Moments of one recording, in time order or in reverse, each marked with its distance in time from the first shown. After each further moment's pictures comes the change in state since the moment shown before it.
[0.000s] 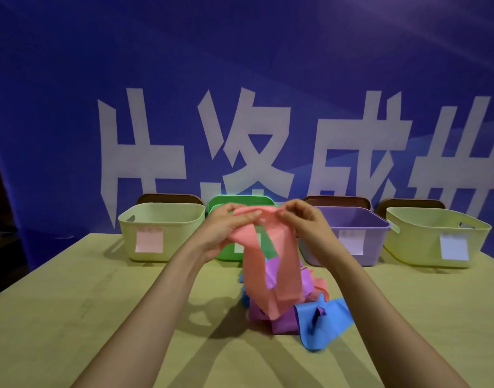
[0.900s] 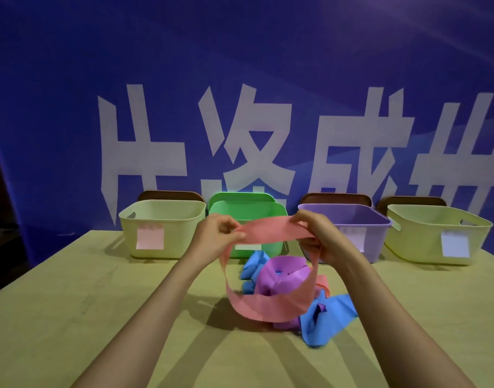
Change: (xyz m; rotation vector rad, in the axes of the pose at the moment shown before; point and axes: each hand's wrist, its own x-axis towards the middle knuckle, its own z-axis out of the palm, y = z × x) left_hand 0.002 -0.035 -0.026 0.740 0.248 0.261; right_hand -0.006 -0.011 -0.009 0.033 0.096 0.457
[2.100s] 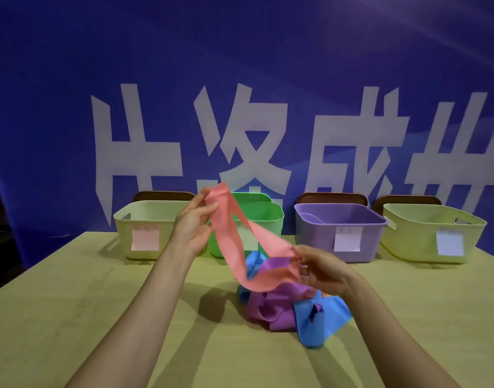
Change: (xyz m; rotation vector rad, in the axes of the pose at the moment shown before) left_hand 0.028 0.000 -0.015 -1.321 0.100 -0.356; right_hand 0.013 0.069 -0.037 0.284 -0.287 0.242
